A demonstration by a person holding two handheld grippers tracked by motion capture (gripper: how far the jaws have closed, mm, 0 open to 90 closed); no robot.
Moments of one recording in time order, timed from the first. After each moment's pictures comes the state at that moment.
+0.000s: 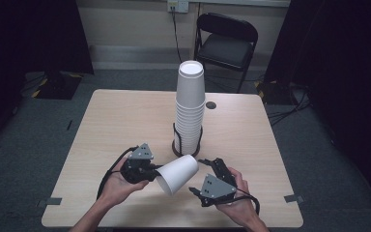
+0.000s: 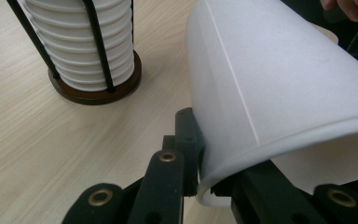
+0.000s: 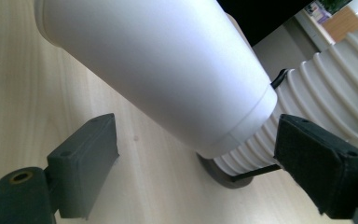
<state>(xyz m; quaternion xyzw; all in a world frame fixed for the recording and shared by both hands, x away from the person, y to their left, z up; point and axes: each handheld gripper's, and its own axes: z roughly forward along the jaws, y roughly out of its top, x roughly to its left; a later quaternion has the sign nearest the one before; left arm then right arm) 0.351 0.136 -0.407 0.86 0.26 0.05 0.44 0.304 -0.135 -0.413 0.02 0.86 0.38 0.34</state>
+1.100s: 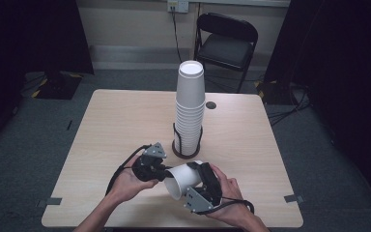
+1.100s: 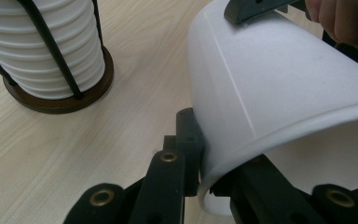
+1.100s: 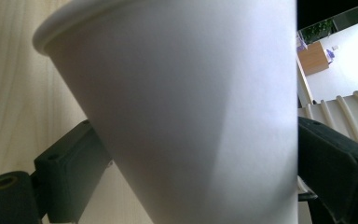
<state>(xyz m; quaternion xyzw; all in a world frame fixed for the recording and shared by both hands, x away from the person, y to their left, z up) 0.359 0.108 -0.401 0.87 0.25 0.01 0.42 0.294 -0.101 -0.428 -0.08 0.85 0.31 0.43</state>
